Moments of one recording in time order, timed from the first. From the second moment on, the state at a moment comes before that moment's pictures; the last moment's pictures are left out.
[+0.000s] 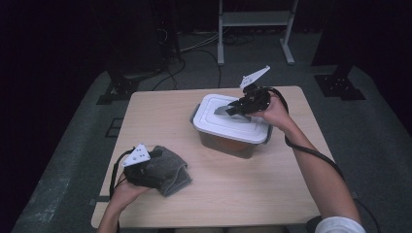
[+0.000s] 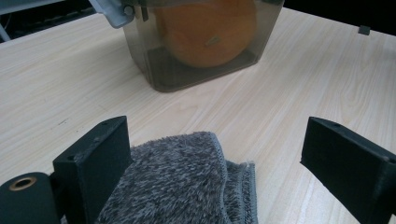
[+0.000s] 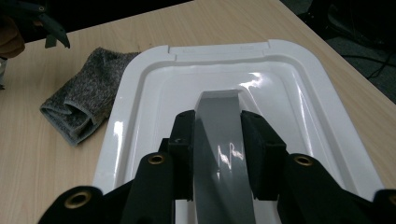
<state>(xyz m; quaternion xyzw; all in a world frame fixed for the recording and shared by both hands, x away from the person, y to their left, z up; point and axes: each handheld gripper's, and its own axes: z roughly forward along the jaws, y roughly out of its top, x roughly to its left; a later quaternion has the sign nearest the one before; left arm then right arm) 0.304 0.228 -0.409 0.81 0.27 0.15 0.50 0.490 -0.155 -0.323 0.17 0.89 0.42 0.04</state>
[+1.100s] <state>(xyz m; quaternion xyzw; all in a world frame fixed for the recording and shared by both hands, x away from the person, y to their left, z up) 0.305 0.226 -0.408 0.81 0.27 0.15 0.50 0.484 -0.154 -0.332 0.18 0.88 0.44 0.04</state>
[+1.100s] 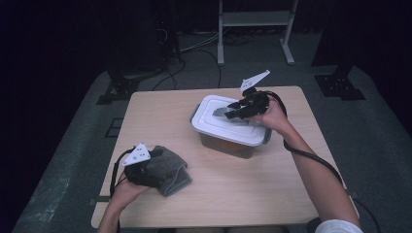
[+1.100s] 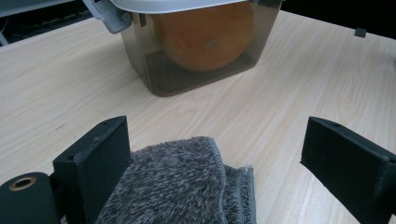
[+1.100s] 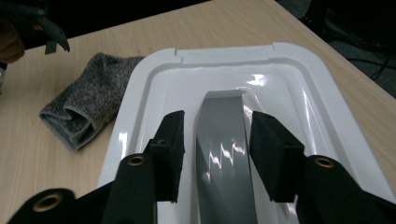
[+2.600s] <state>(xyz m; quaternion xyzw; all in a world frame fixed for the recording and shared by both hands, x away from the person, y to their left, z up) 0.301 0.224 -0.407 0.81 0.26 0.15 0.49 0.400 -0.264 -0.317 0.22 0.84 0.48 0.08</state>
